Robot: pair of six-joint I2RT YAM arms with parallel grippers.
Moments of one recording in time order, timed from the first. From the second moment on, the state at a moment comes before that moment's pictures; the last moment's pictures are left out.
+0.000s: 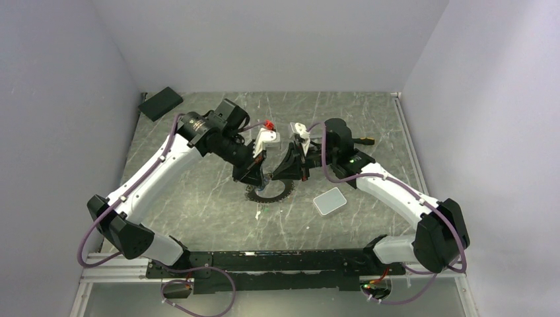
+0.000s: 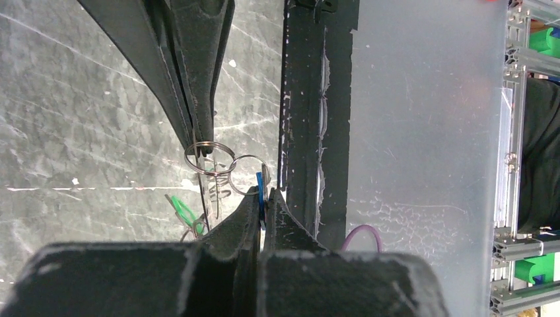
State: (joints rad) left arm -0.66 1.46 1.62 -1.25 0.81 0.49; right arm 0.59 1.31 0.94 0.10 -1.16 -0.06
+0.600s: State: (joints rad) left arm -0.66 1.49 1.66 -1.30 0.83 0.51; right arm 0.59 1.30 1.05 -0.20 -1.15 -0.36
